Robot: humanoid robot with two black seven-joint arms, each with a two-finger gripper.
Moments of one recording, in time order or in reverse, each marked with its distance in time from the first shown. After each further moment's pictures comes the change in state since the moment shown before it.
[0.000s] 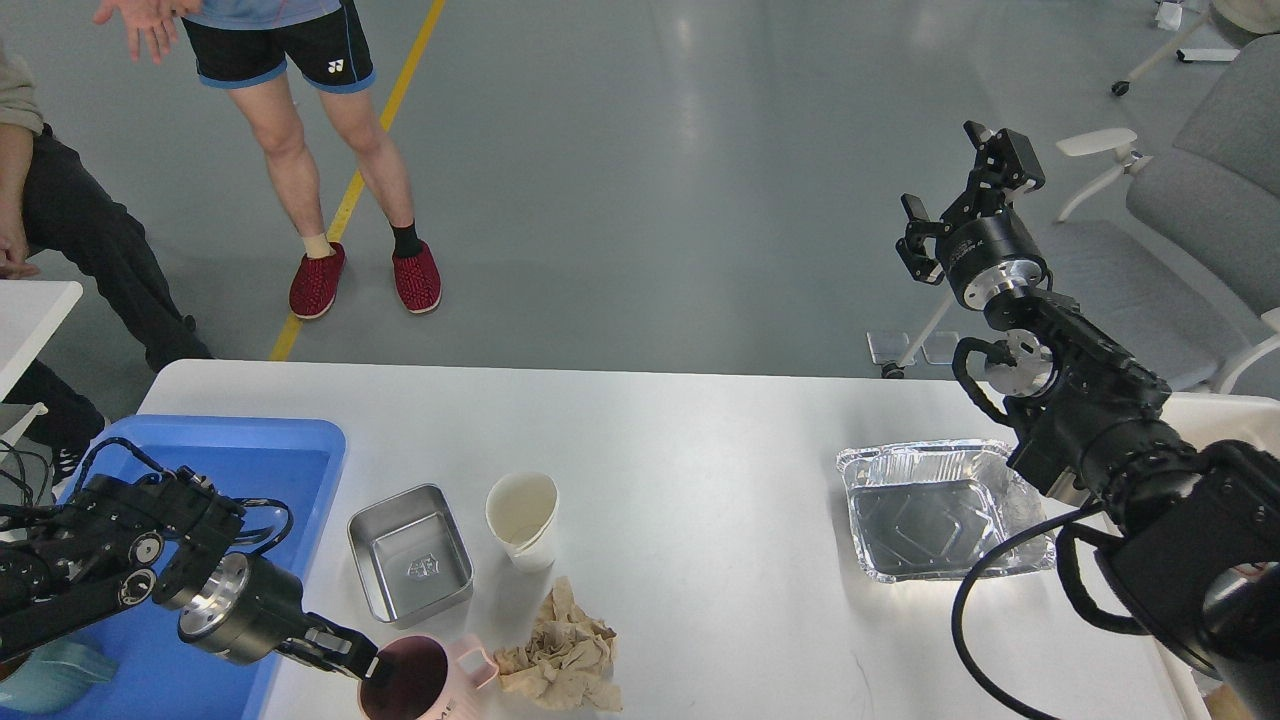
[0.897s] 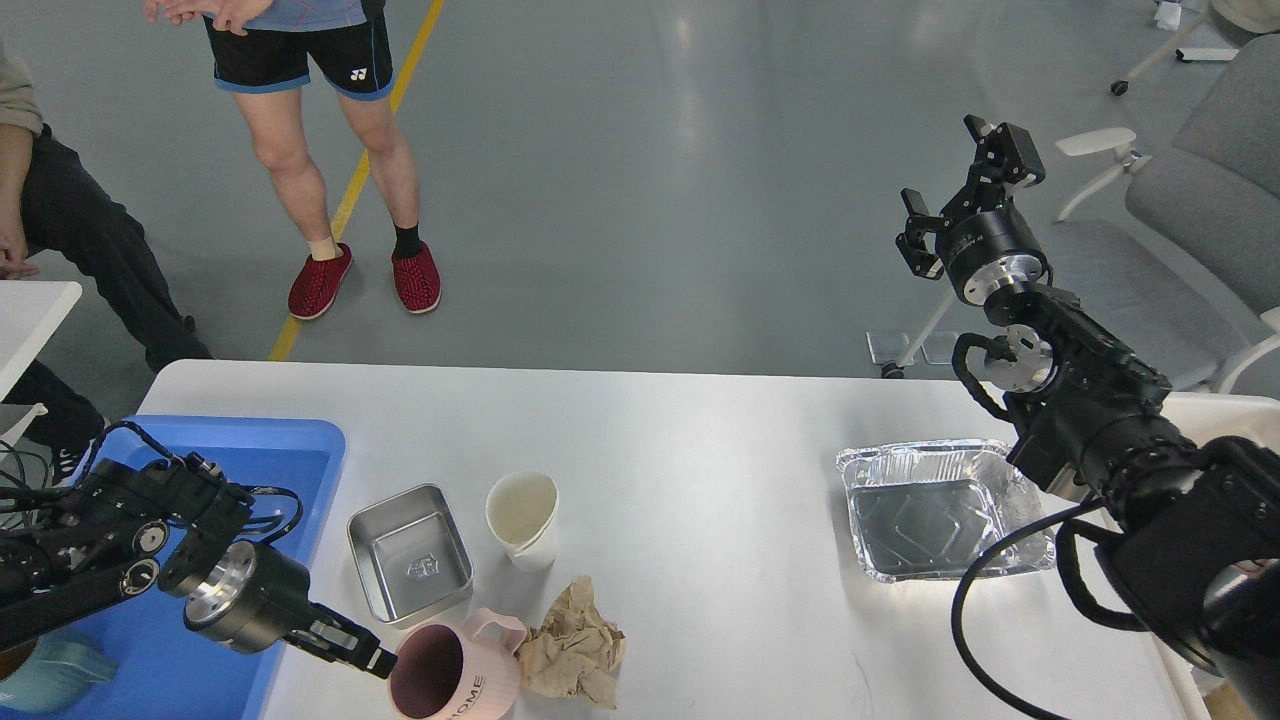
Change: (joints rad) left arm -0.041 0.012 -0.003 -0.049 0.039 -0.009 -0.017; right arm 0.009 0.000 -0.001 0.000 -0.001 0.000 -0.001
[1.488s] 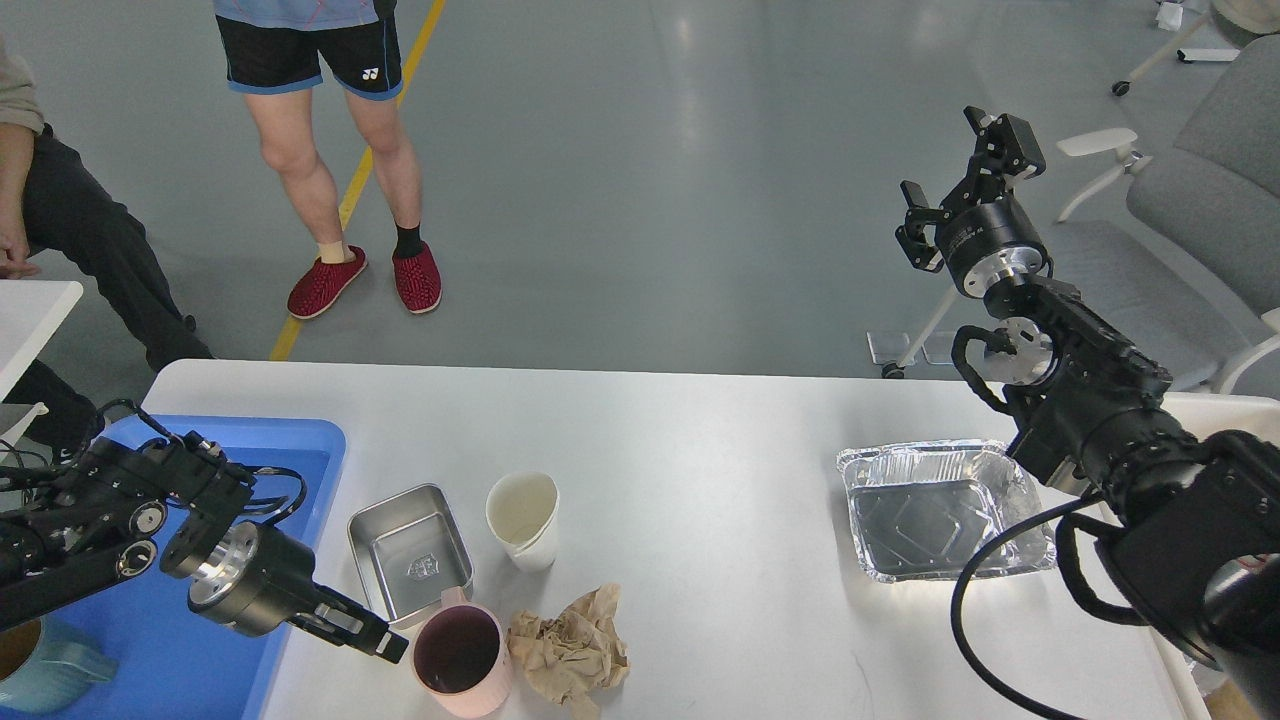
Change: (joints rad) left arm -0.037 0.009 0.000 -0.025 0.000 -0.005 -0.041; right arm 0.012 0.000 0.000 0.000 0.000 -0.006 -0.003
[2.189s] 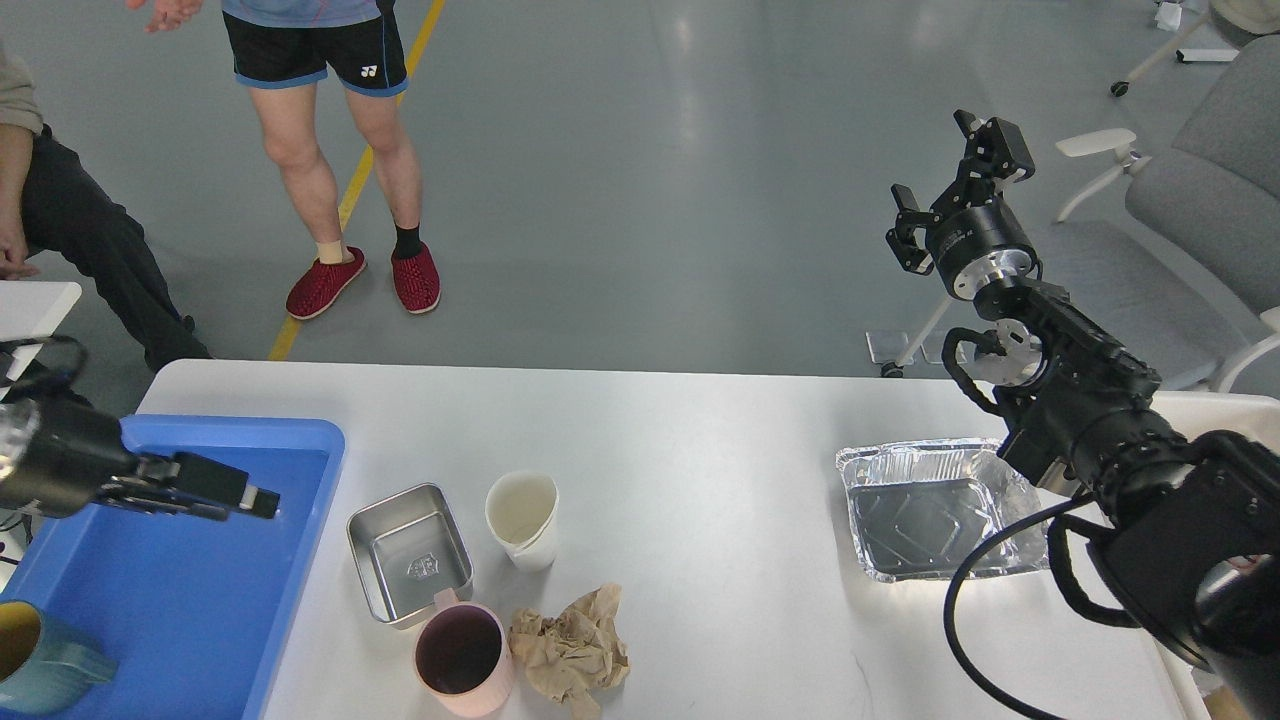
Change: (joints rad) left arm -0.004 0.398 -0.352 0.001 -0.117 -0.192 0.002; right arm -0.001 0.019 -0.001 0.000 -0.001 0.000 0.000
